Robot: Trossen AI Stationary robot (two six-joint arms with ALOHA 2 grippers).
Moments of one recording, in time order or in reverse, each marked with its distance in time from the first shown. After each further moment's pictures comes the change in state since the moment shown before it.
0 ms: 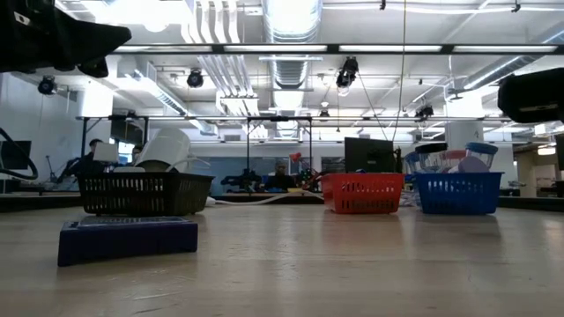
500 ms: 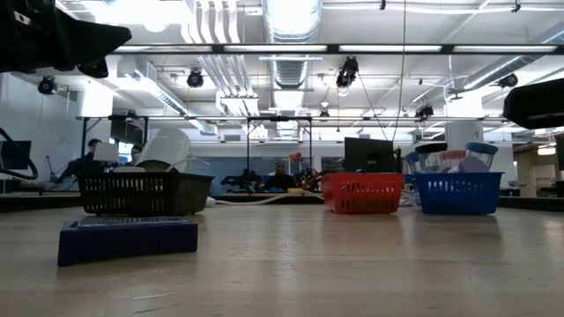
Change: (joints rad) left arm 0.000 0.000 0.000 0.000 0.000 -0.011; right arm -0.001 0.006 -0.013 -0.020 -0.028 0.087
